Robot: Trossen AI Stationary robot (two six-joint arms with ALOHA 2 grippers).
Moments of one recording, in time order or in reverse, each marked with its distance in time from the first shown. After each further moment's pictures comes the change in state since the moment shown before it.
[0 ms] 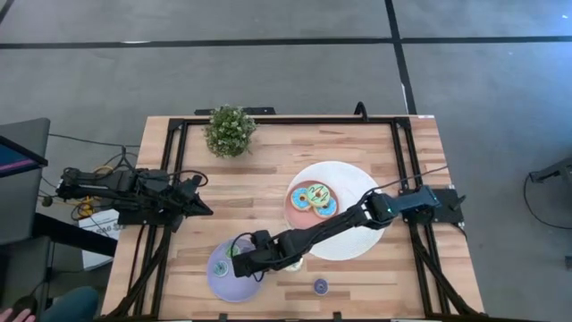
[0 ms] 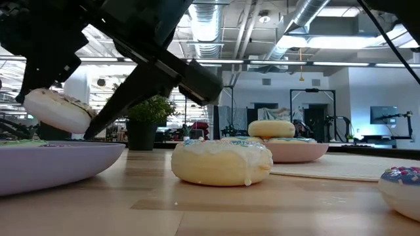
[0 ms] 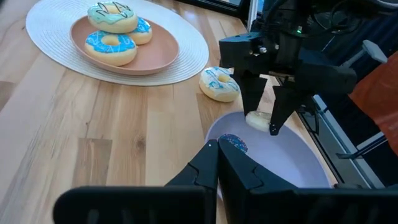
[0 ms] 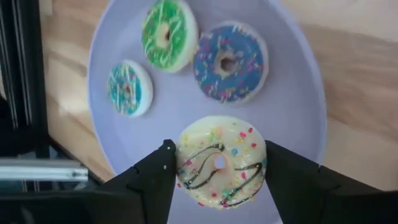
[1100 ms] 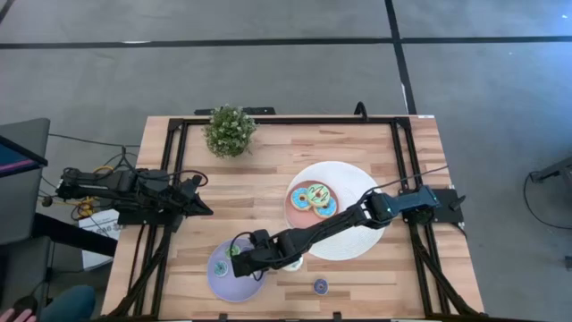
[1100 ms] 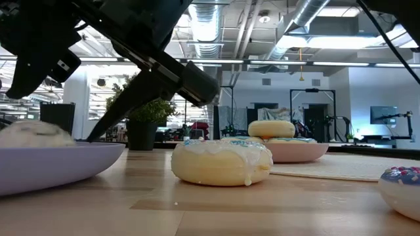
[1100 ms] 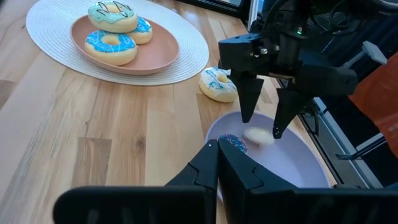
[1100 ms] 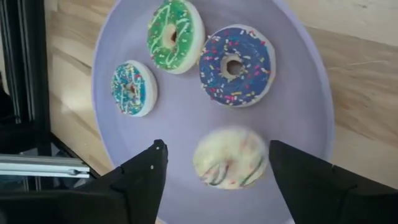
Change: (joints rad) left arm 0.000 0.000 0.000 0.000 -0.001 -0.006; right arm -0.007 0.001 0.000 0.013 -0.004 -0.021
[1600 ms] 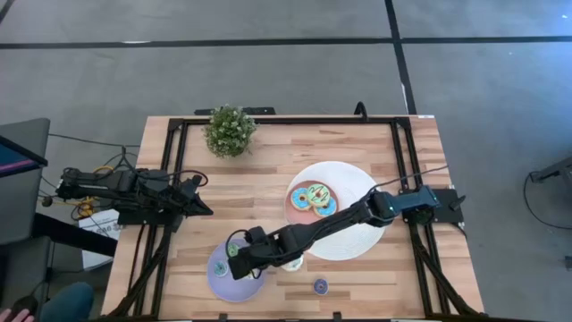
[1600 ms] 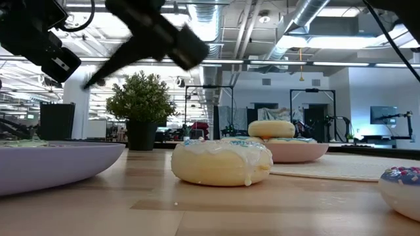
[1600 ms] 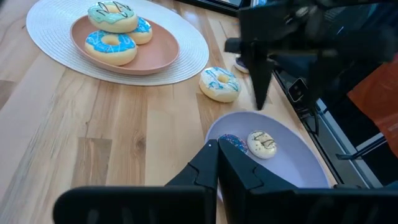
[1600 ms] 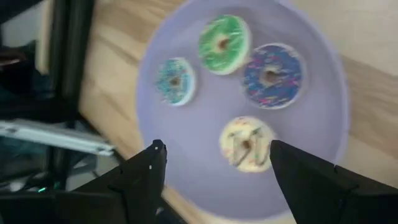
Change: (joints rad) left arm 0.000 0.000 0.000 0.000 0.000 0.001; right arm -0.001 -0.028 0.081 -0.055 0.000 -0.145
